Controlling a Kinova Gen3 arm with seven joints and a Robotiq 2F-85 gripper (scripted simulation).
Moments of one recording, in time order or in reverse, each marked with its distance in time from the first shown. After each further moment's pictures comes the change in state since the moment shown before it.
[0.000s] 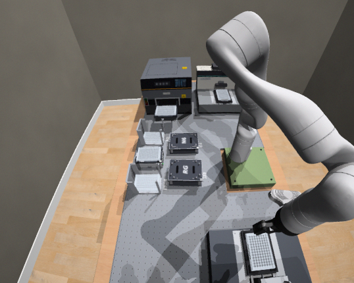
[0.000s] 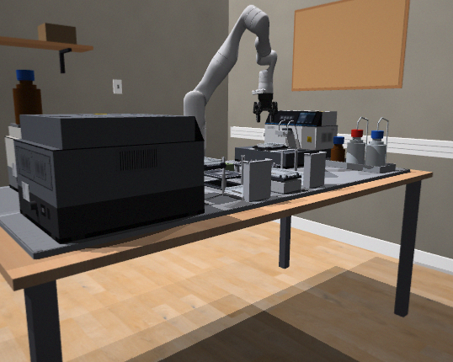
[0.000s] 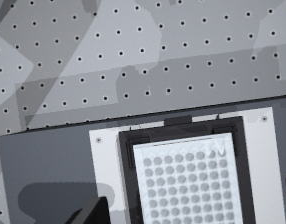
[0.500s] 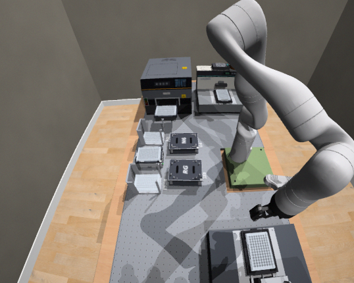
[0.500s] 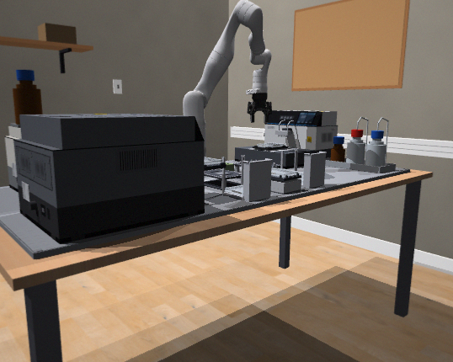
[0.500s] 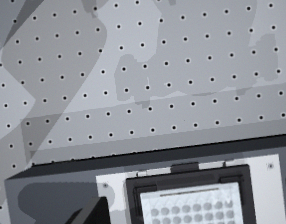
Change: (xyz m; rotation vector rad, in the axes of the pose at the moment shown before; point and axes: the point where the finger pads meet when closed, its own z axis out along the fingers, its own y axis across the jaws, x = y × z) arm 0.044 0.000 0.000 0.000 0.000 0.000
